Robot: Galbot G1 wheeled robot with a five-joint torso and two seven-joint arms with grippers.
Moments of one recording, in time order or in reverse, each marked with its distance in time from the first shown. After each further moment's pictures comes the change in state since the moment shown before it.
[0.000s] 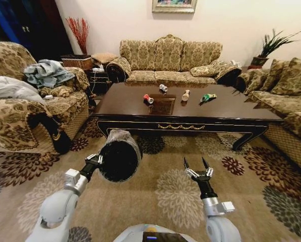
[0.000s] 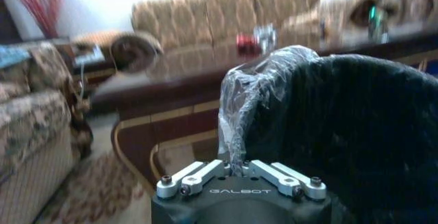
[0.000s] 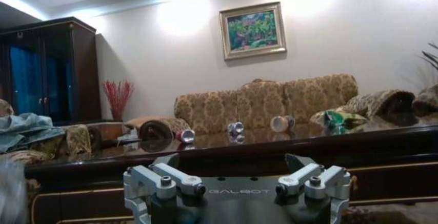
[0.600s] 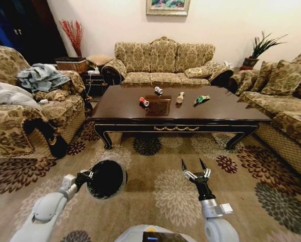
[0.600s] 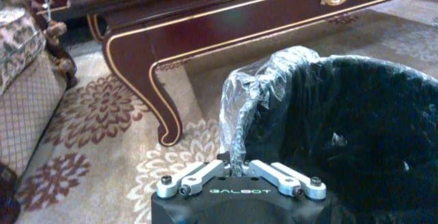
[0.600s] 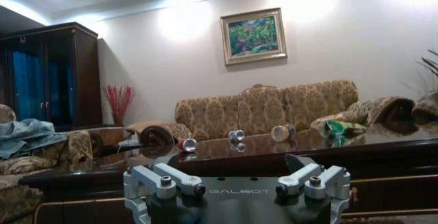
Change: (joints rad) left arm 0.032 0.218 0.007 0.237 -0.119 0.045 0.006; right arm -0.012 0.010 -0.016 -0.004 -0.013 0.026 -0.028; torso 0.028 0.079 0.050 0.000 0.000
